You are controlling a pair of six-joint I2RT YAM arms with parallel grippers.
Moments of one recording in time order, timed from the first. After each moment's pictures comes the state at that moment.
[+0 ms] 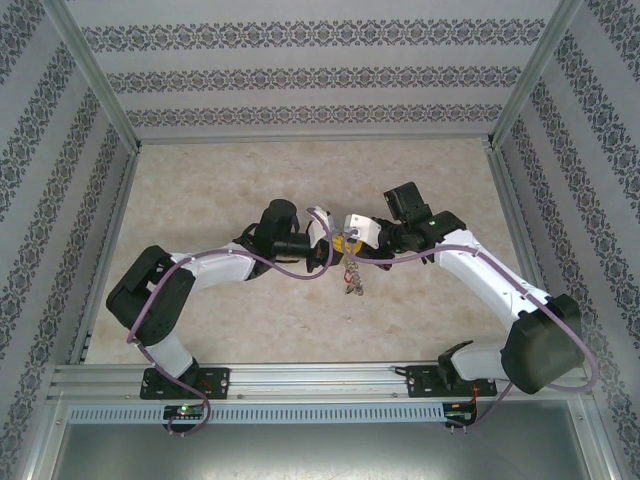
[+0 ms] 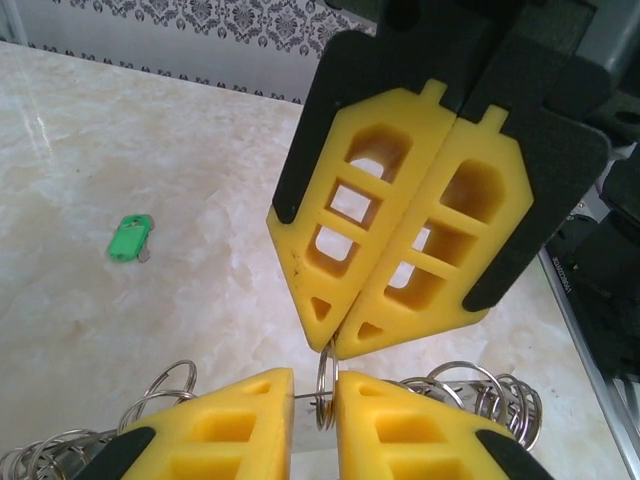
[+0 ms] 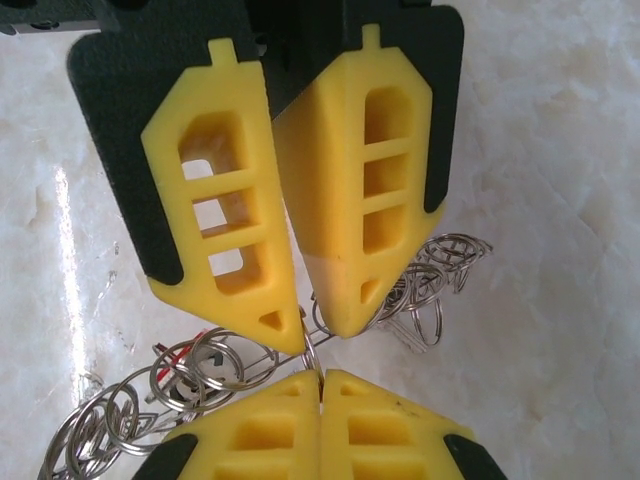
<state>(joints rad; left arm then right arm) -0.63 1.69 0.89 0.38 0.77 0.14 0.45 1.33 1.04 -0.71 -0.46 -0.80</state>
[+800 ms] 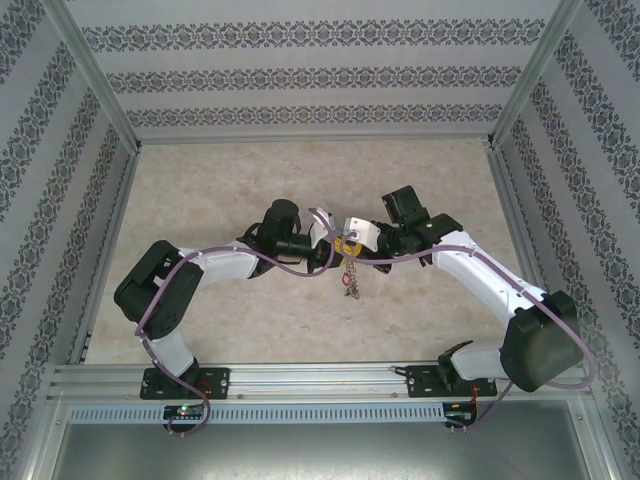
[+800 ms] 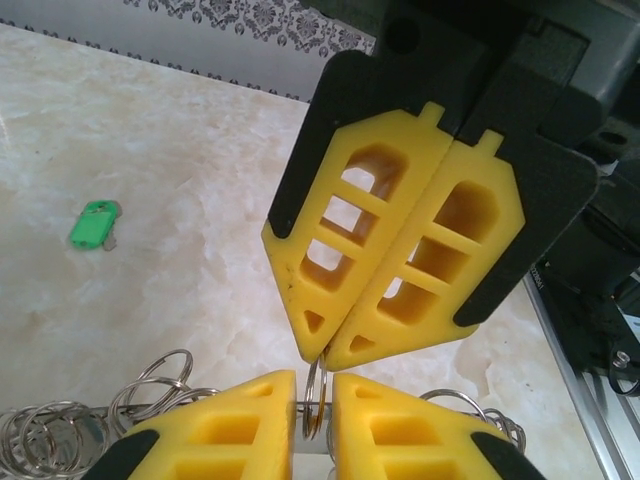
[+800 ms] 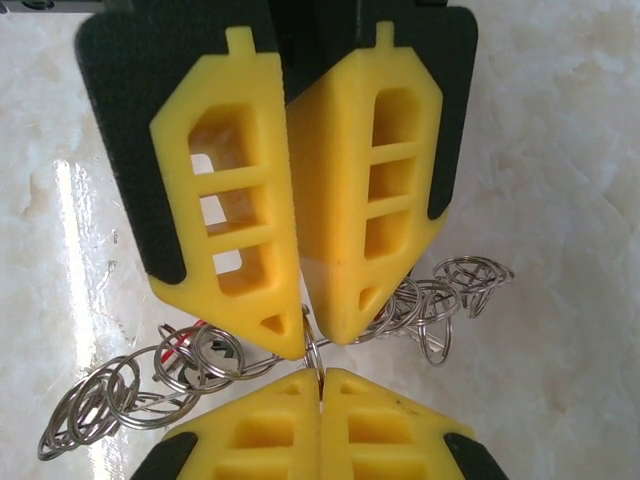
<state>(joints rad) -0.62 1.74 0.91 0.40 0.84 0.12 0.46 1.34 1.00 -0.68 -0.45 -0.78</state>
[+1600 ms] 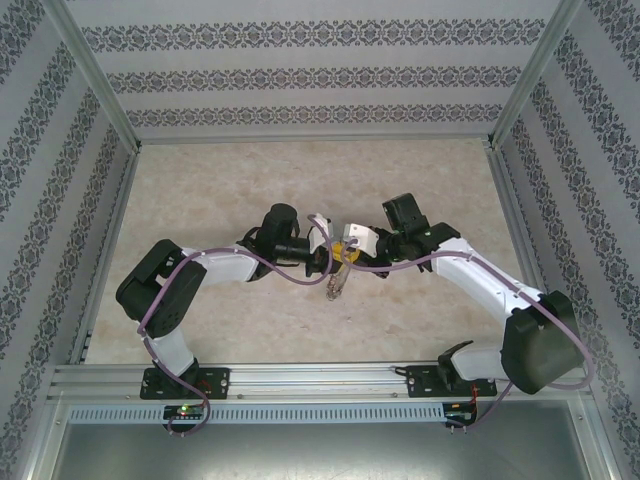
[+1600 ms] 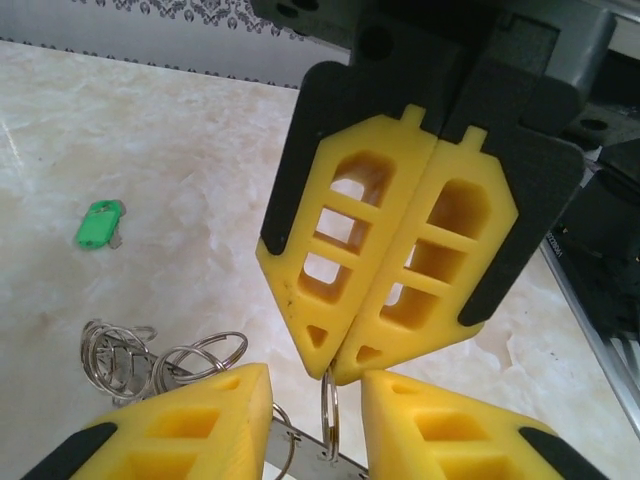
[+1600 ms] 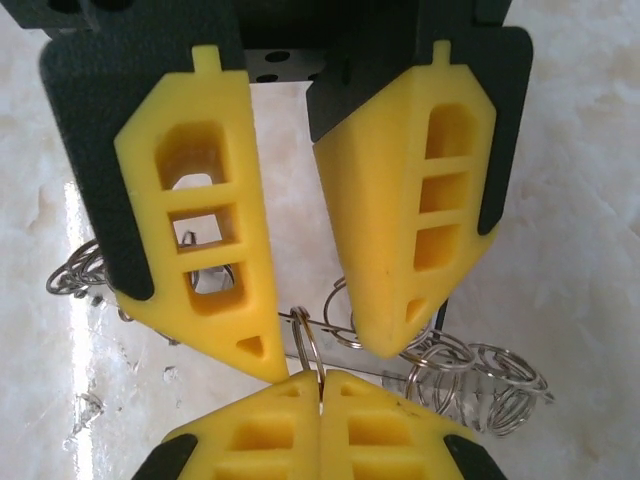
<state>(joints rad) -0.61 1.75 0.86 0.46 0.84 0.21 0.45 1.33 0.90 -0.55 -0.52 -0.80</state>
